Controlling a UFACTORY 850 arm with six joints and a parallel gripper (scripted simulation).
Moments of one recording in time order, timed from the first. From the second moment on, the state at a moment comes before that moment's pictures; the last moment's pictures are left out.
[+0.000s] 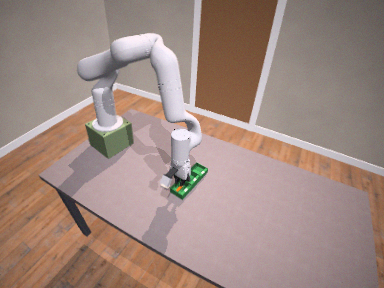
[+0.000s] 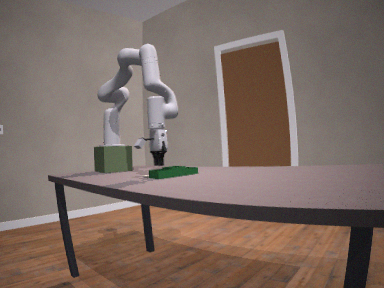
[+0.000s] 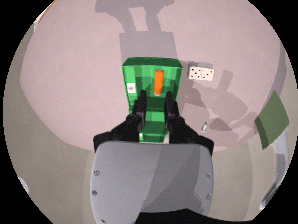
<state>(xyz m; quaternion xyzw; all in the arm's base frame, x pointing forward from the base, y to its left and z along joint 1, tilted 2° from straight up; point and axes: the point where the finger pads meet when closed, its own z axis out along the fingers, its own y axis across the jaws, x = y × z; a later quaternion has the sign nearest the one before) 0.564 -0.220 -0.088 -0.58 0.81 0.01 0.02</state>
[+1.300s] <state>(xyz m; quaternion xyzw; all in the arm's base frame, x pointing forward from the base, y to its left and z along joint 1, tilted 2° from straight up) 0.561 -0.224 0.017 -0.58 0.81 0.01 0.02</state>
